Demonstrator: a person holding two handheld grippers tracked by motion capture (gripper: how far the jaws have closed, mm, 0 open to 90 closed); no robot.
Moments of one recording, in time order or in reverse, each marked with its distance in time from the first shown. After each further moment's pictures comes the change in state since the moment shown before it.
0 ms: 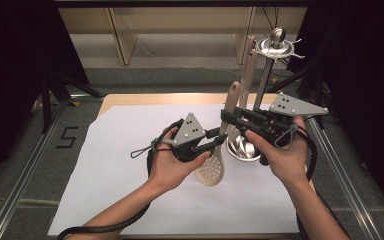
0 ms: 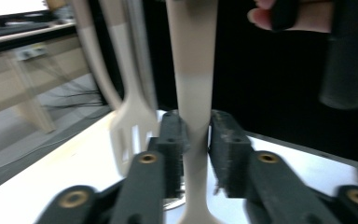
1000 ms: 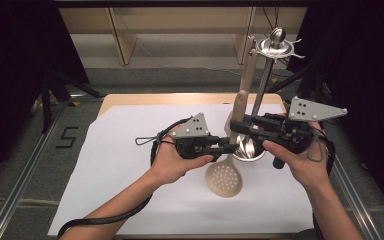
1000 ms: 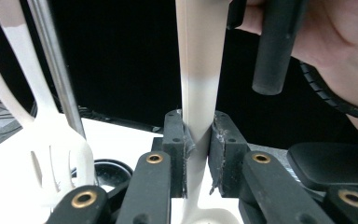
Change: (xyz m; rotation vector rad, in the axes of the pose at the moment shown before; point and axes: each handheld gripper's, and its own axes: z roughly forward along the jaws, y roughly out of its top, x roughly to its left) left arm 0.003 0.002 0.009 0.000 -0.272 -0.026; right arm -0.006 0.003 -0.028 -0.018 0.183 -0.071
